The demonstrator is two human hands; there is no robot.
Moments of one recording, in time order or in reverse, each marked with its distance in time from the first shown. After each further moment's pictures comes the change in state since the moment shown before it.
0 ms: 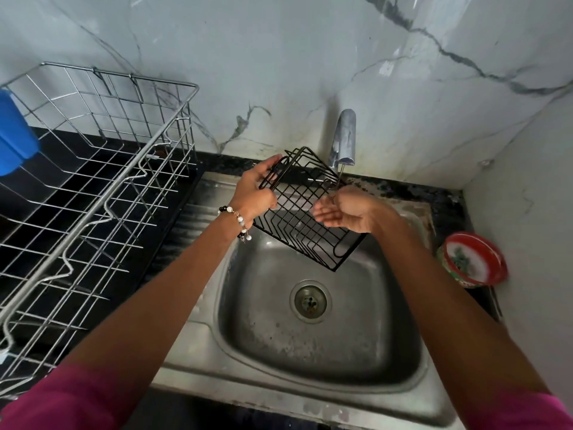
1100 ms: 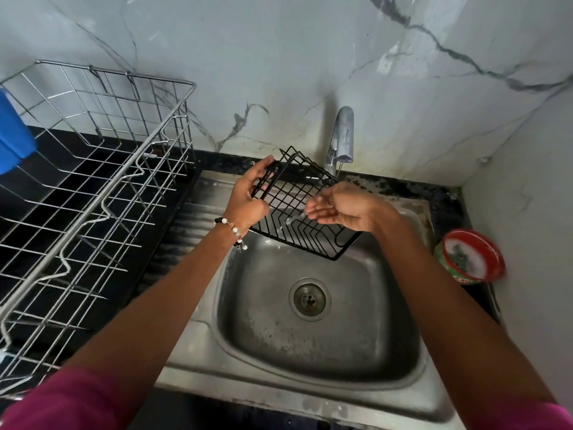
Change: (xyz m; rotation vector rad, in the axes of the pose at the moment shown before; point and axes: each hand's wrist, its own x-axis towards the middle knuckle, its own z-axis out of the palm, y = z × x) left_hand -0.013 -0.021 -0.006 -0.069 0.008 0.103; right_hand -0.011 -0.003 0.007 -0.089 -0.085 -0.090
